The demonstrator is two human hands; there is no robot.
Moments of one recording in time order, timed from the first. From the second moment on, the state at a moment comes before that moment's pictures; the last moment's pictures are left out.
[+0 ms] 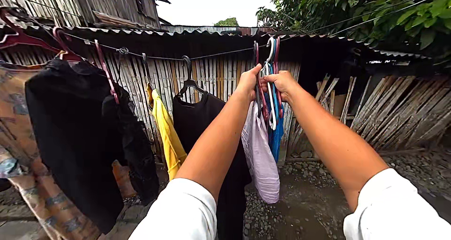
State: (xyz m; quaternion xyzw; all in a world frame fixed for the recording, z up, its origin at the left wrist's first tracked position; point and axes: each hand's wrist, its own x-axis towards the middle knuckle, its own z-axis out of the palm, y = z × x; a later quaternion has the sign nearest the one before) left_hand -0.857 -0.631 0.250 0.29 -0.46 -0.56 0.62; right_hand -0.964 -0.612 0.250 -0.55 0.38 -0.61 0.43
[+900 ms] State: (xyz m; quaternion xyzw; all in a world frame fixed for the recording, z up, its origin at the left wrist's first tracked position) left_hand -0.874 -0.591 0.215 0.31 -0.44 -0.60 0.59; right_hand -1.051 -0.590 0.240 -0.67 0.51 -0.47 0.27
